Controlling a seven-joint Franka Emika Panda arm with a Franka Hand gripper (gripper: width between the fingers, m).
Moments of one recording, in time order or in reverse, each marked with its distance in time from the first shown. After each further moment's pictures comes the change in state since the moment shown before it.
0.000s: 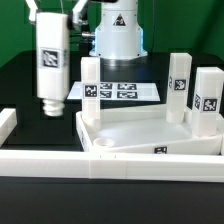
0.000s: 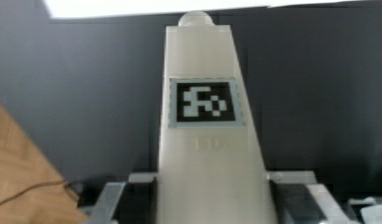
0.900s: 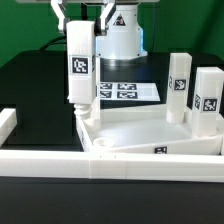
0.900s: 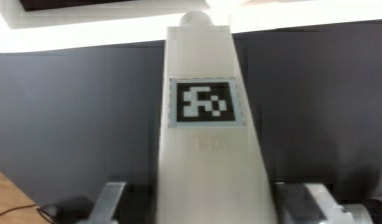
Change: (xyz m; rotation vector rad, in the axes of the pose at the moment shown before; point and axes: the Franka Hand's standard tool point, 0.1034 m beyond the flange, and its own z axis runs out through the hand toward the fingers) arm -0.013 -0.026 0.001 0.053 -0.024 0.040
